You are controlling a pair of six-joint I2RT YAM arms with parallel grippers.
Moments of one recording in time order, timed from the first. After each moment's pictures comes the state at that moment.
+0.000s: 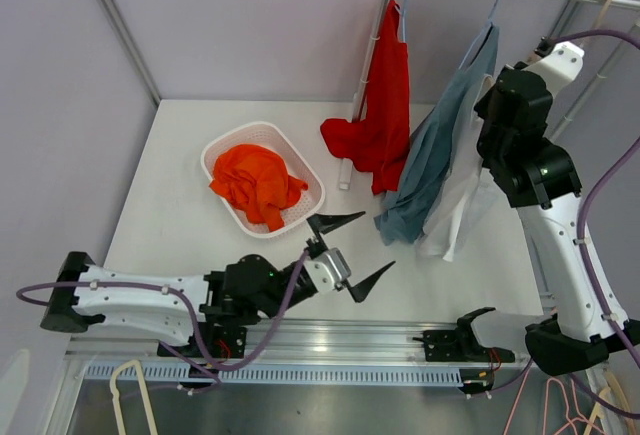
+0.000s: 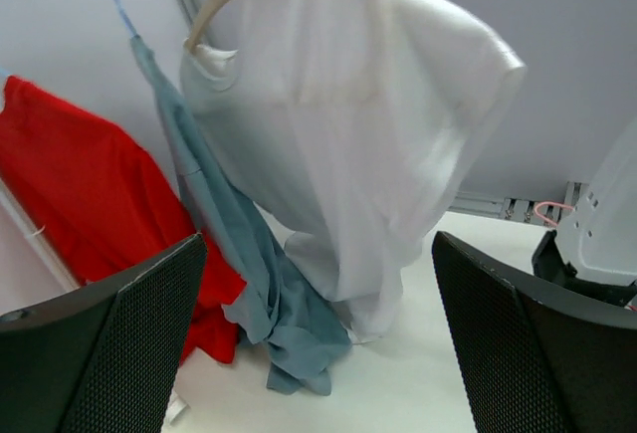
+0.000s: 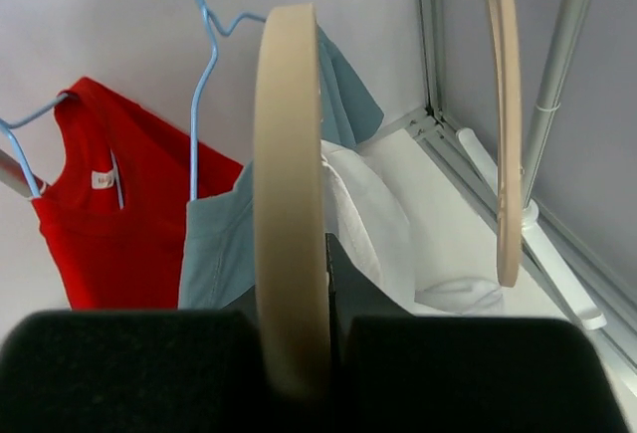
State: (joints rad) left arm -1.55 1.02 0.84 0.47 -0.45 0.37; right arm 0.37 1.23 1.73 -0.62 0.80 0.39
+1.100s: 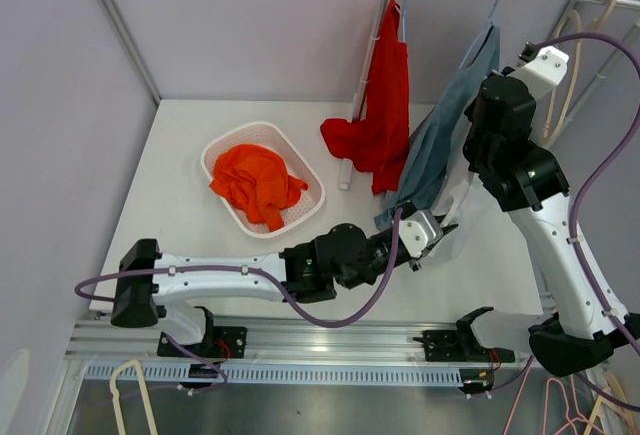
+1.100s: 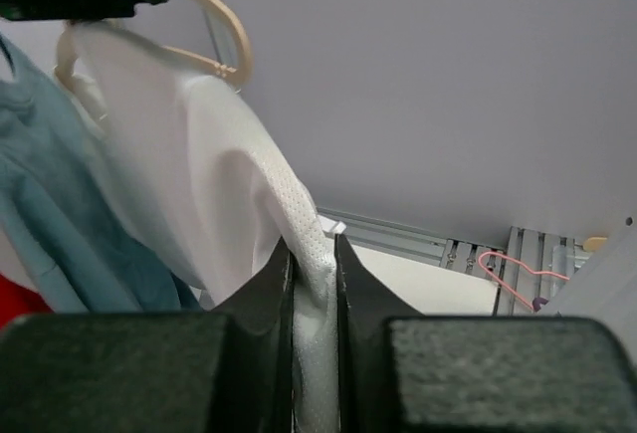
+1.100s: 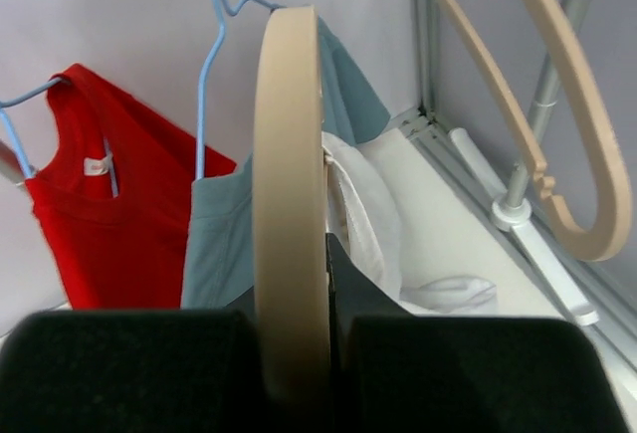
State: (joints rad) left arm -1.44 1.52 1.28 0.44 -0.28 0.18; right arm 0.48 1.24 1.67 -0.56 0.90 0.37
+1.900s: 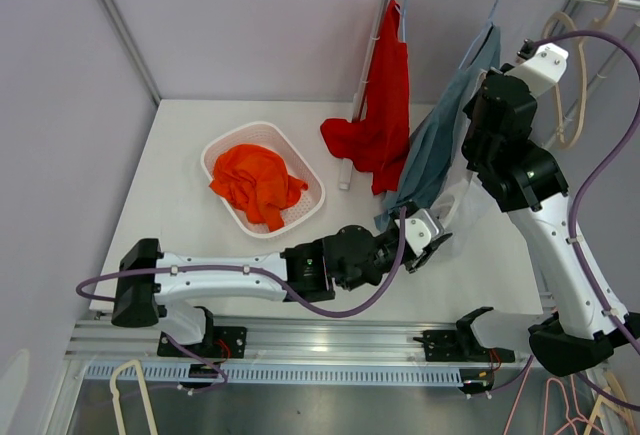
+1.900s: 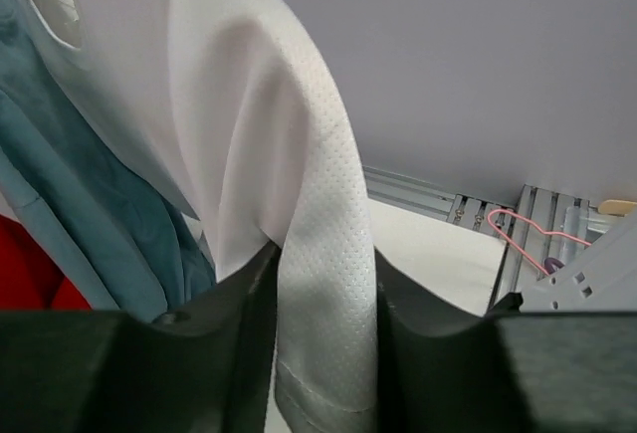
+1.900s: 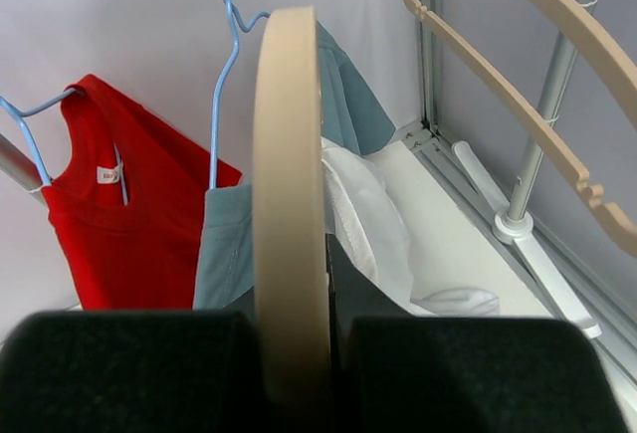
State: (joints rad) left arm -1.44 1.52 1.27 0.33 -0.34 0.12; right arm 0.48 1.24 1.67 -0.52 0.92 0.32
